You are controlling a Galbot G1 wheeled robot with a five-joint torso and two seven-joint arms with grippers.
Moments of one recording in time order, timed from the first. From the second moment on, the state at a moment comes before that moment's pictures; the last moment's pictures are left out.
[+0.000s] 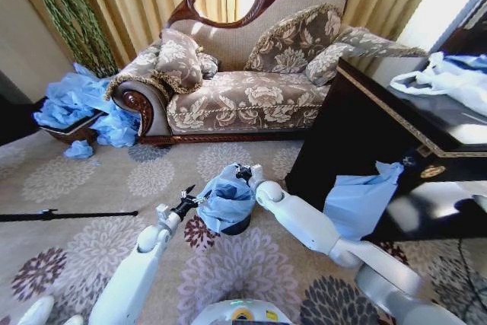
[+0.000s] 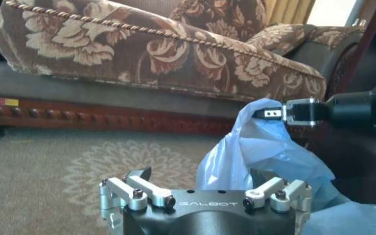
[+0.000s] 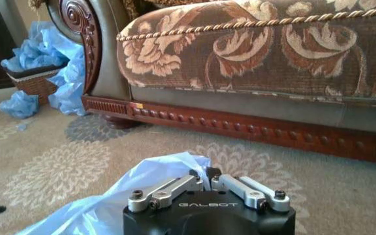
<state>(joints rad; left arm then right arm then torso) 1.08 -1.18 -0.46 -1.45 -0.51 0.00 0.41 -0.35 1.29 -0.45 1.21 0.78 -0.20 0.18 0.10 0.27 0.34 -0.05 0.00</state>
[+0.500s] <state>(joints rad) 1.03 -1.19 -0.45 -1.40 -0.60 0.03 0.35 -0.24 1.32 -0.50 0.99 0.77 -0.21 -0.03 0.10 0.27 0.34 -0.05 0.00</state>
